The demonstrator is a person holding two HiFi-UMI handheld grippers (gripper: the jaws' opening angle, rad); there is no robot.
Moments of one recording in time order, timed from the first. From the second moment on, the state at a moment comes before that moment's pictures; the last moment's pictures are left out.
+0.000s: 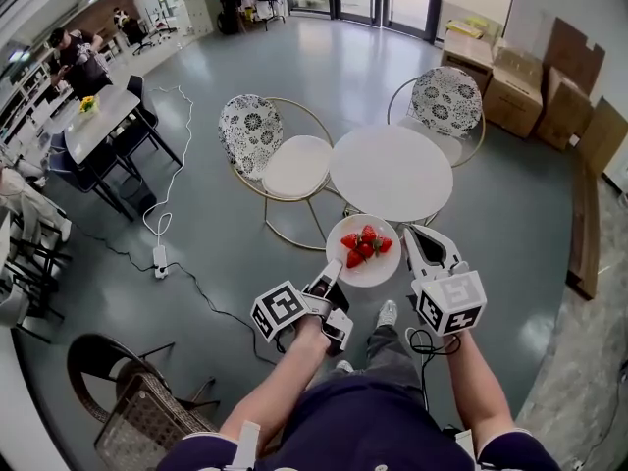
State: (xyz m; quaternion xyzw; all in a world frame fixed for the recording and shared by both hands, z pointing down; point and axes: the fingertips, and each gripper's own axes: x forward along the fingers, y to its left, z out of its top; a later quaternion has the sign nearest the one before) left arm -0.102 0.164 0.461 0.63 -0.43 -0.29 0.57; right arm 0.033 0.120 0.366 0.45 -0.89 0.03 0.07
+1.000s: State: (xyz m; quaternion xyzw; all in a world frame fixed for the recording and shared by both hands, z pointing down) left arm -0.076 0.011 0.487 0.62 -0.44 -0.29 0.58; right arm 0.050 -0.050 0.404 0.42 -0.90 0.07 0.08
